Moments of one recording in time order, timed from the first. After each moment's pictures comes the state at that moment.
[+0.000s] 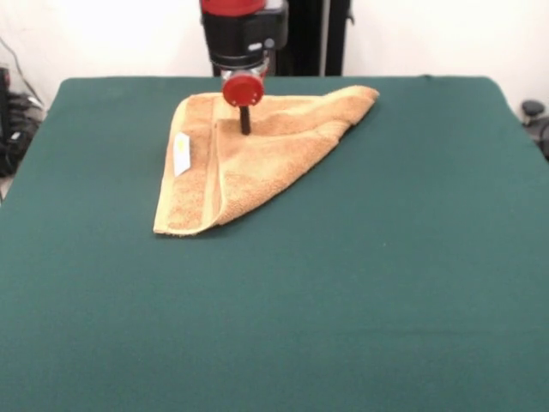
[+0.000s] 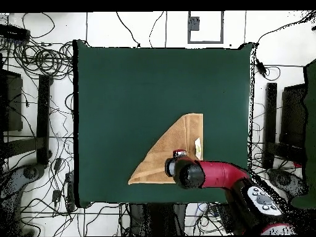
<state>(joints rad) -0.54 -0.54 0.15 1.91 -0.49 0.30 3.25</state>
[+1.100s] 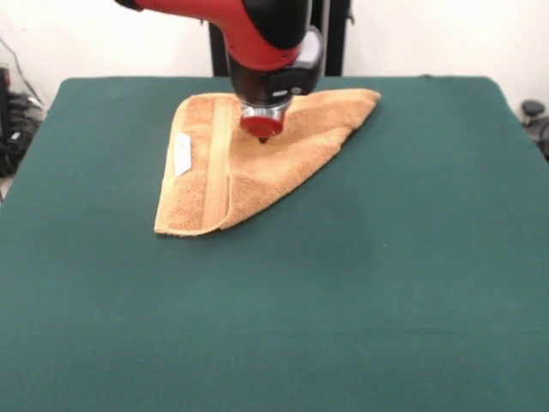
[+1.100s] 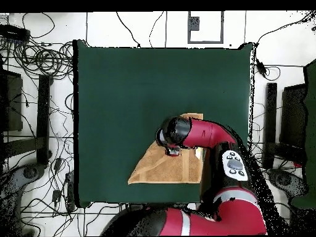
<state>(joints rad) -0.25 -0.42 -0.04 1.52 -0.15 0.88 3.25</state>
